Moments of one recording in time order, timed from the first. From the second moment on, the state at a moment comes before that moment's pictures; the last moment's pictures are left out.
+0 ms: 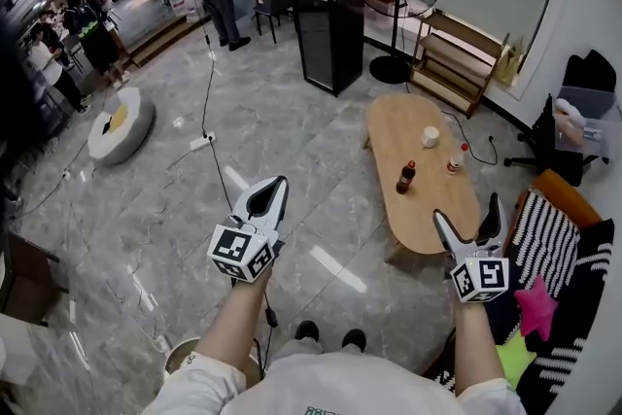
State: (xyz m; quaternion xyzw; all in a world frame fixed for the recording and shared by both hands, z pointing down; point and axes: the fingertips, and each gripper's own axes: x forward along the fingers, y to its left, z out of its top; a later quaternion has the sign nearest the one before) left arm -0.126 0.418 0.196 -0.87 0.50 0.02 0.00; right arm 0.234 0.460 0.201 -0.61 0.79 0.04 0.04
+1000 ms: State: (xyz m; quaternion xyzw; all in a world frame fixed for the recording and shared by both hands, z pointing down) left arm -0.204 0.312 0.244 -0.85 0.53 0.02 -0.02; right arm 0.149 0.335 0.227 -0.56 0.83 0.04 0.00
